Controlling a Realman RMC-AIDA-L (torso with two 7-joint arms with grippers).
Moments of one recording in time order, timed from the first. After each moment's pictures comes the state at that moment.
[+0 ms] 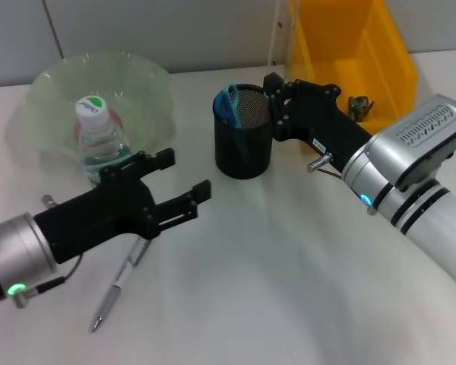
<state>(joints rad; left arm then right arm) -0.14 -1.95 1.83 1.01 0.89 0.97 -1.22 0.44 2.08 -2.14 -0.53 0.33 -0.87 0.20</state>
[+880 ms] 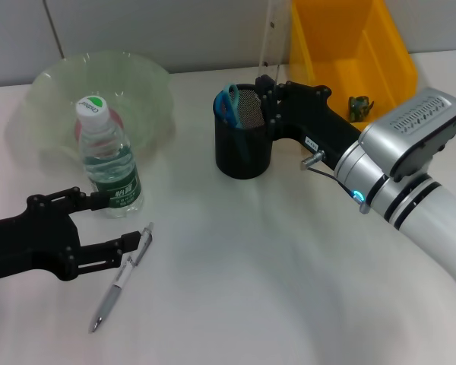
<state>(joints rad) -0.08 -2.06 1.25 1.31 1.72 1.39 -1.63 0.47 2.08 -2.15 -0.51 0.33 -0.84 0.28</state>
